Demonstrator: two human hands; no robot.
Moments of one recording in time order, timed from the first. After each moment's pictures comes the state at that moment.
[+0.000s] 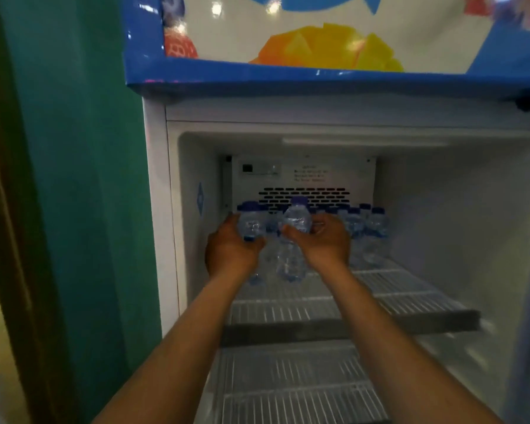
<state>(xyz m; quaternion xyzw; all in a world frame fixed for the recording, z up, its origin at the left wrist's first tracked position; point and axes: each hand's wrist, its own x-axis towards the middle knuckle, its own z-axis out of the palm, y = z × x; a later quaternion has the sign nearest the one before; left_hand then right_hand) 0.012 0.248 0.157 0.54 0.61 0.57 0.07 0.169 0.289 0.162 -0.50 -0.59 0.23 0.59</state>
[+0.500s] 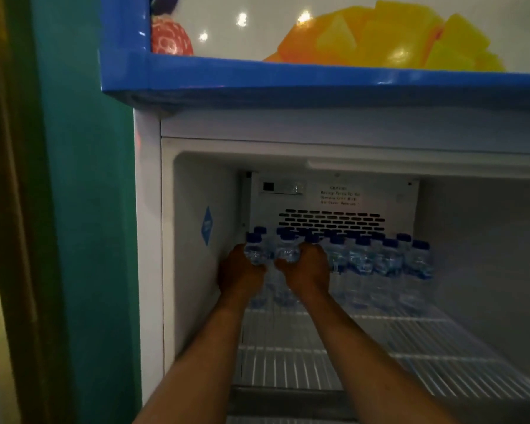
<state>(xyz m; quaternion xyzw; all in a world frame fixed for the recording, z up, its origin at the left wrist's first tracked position) -0.027 0.377 0.141 0.49 0.73 0.47 0.10 0.099 0.412 0.138 -0.52 -0.69 0.15 0.48</state>
